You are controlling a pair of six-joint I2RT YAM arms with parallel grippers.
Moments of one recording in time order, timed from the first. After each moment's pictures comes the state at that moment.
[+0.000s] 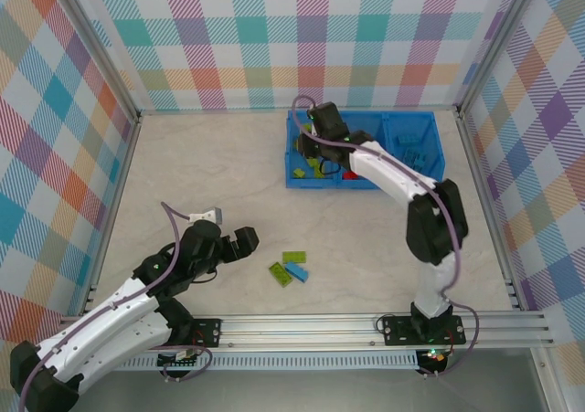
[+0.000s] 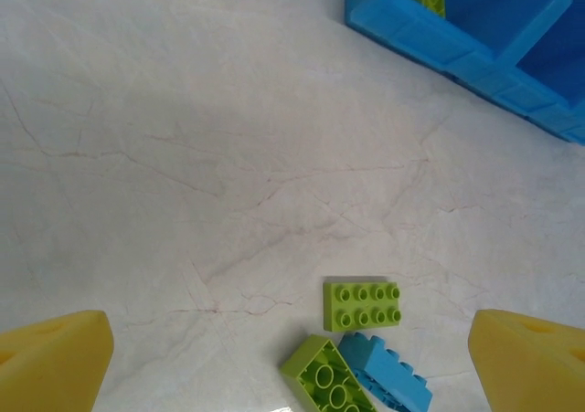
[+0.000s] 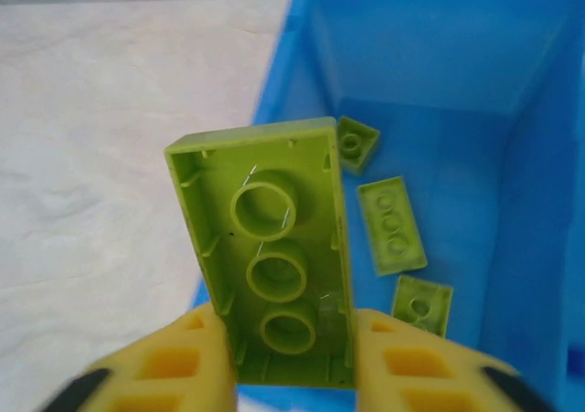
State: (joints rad) left arm -0.71 0.66 0.51 -0.55 -0.14 -0.88; right arm 0.57 1.96 1.68 -0.47 0.06 0.37
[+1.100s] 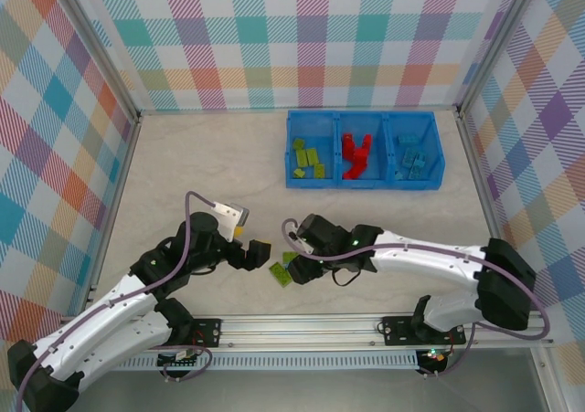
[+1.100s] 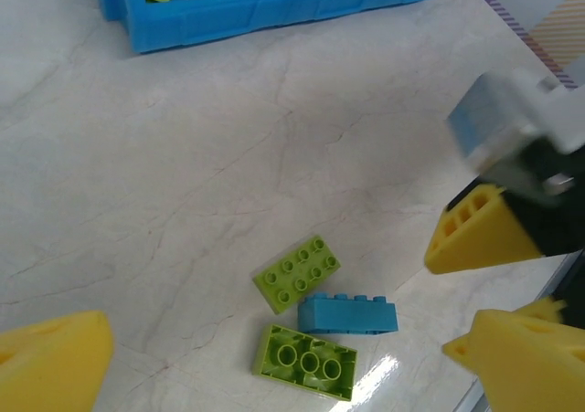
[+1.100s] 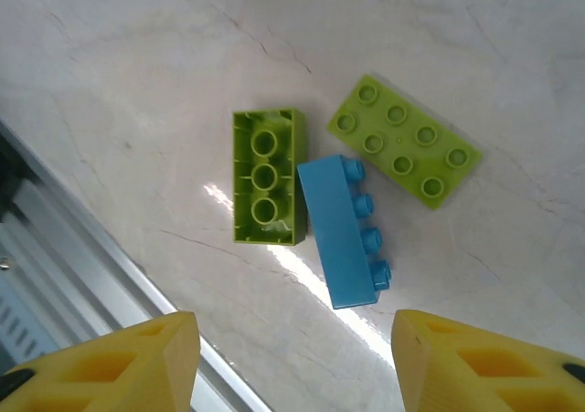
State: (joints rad) left arm -0.73 0.69 0.58 -0.47 0.11 -0.32; right arm 1.11 1.37 0.89 -0.57 -0.08 0.48
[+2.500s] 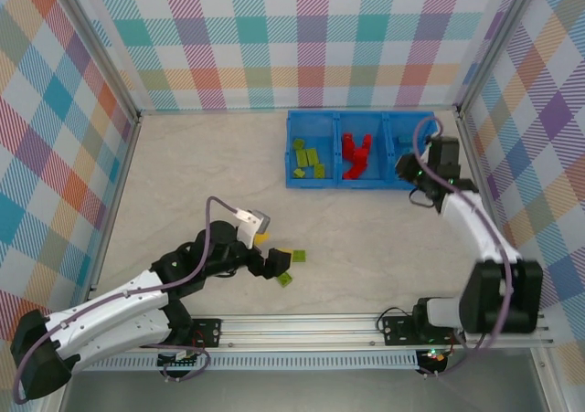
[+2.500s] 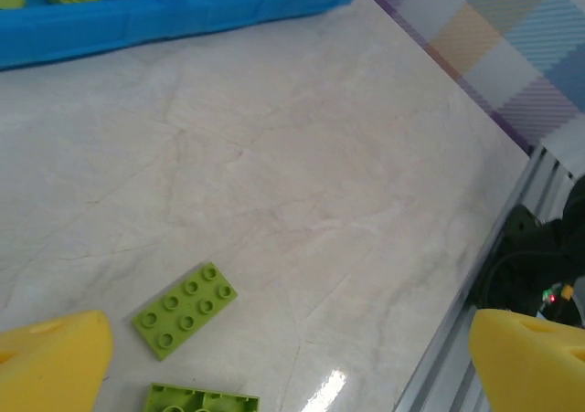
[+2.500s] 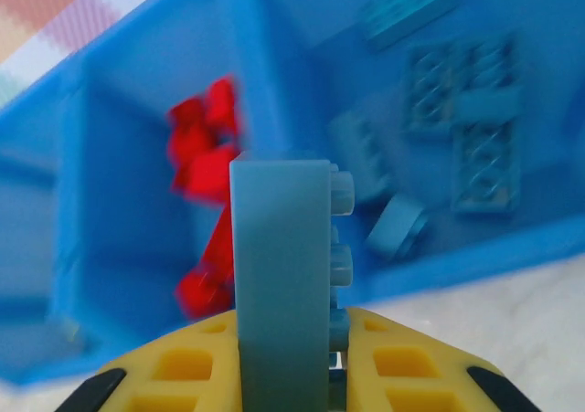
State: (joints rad) left arm -0.91 0.77 0.51 -0.19 0.09 -0.44; right arm -0.02 1.39 0.99 -0.30 -0.16 0.49
